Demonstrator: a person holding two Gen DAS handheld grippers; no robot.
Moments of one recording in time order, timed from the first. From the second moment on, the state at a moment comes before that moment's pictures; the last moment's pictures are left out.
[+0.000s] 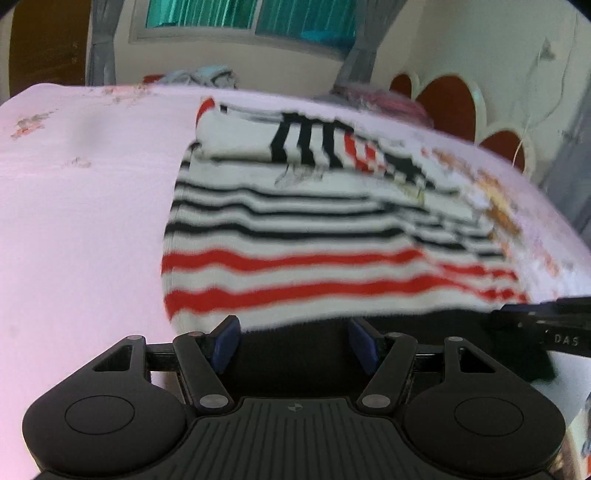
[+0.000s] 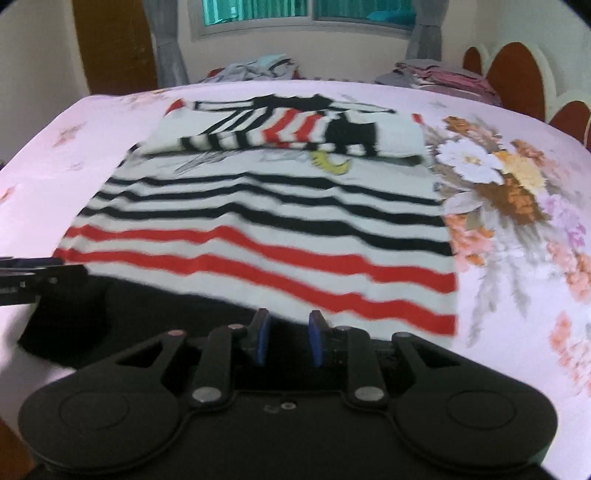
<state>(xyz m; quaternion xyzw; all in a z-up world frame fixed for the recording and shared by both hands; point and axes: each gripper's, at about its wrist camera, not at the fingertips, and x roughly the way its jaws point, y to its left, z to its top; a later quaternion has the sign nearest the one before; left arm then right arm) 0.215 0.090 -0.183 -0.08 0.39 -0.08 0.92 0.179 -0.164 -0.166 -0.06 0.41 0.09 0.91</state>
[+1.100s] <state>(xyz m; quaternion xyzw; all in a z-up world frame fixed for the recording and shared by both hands) 0.188 0.116 -0.193 -0.13 0.41 -0.08 0.90 0.140 -0.242 -0.184 0.05 0.43 -0.02 0.90</state>
